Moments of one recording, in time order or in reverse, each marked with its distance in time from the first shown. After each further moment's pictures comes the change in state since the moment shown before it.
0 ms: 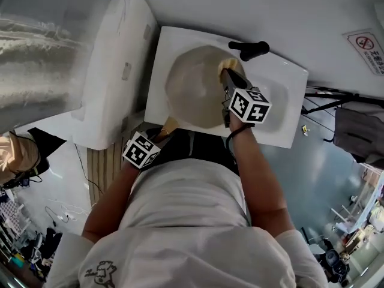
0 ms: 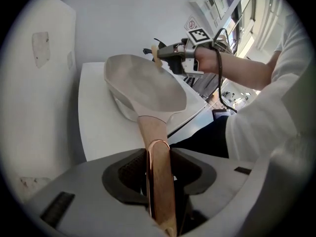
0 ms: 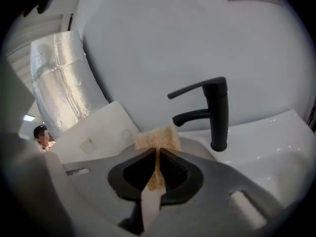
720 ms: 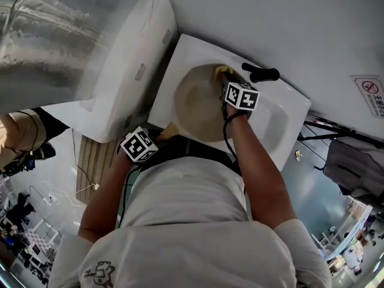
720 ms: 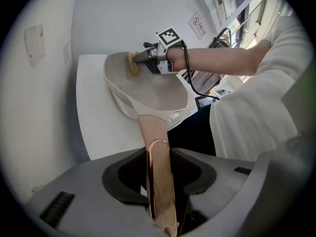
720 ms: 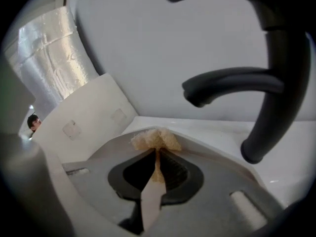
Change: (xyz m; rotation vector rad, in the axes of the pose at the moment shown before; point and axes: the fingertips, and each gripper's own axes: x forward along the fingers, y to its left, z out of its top) left arm -0.015 0.002 0.005 -0.021 0.091 -0.081; right arm 0.105 -0.011 -0.023 -0.104 0.226 0.056
